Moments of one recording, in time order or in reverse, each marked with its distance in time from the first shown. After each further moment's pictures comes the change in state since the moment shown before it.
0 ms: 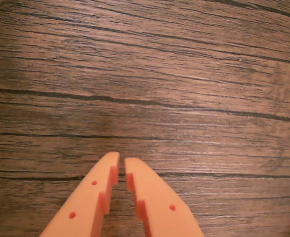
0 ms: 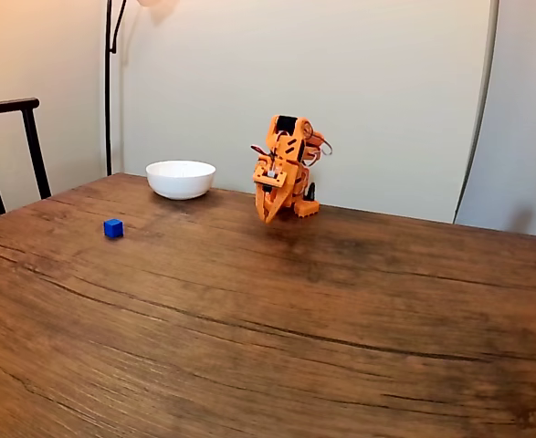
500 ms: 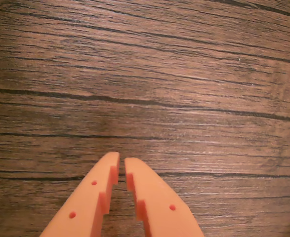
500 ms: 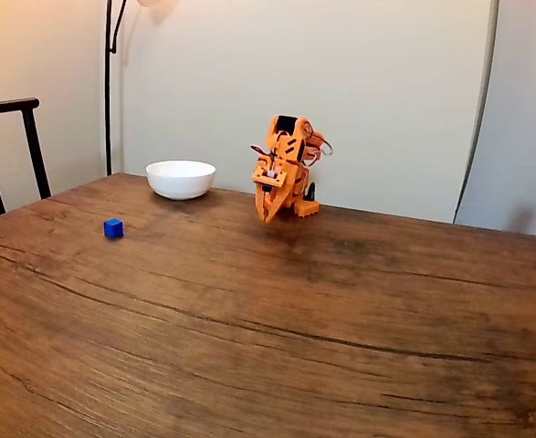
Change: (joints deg) arm 0.2 0.0 0.0 0.0 0.0
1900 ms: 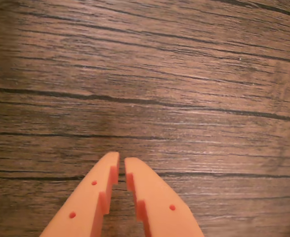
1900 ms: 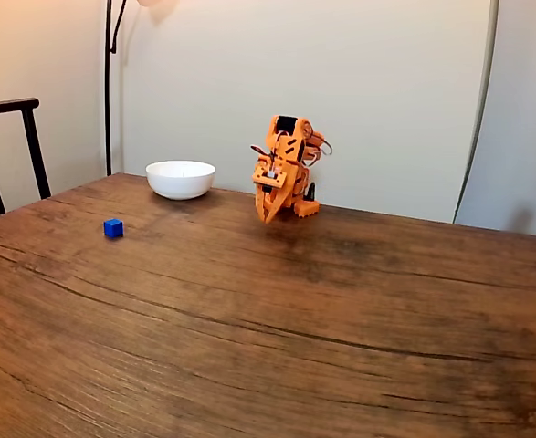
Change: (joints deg) arm -0.5 -0.2 0.0 -1.7 0.2
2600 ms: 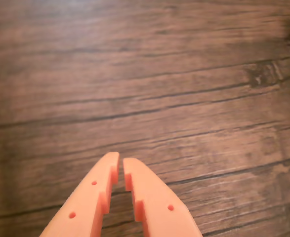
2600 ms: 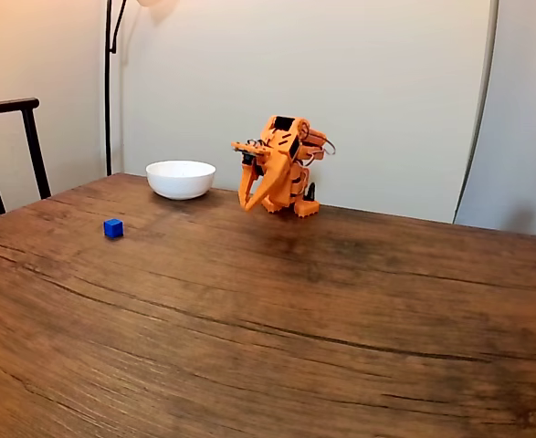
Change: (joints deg) arm 5.8 -0.7 0.1 -21.7 -11.7
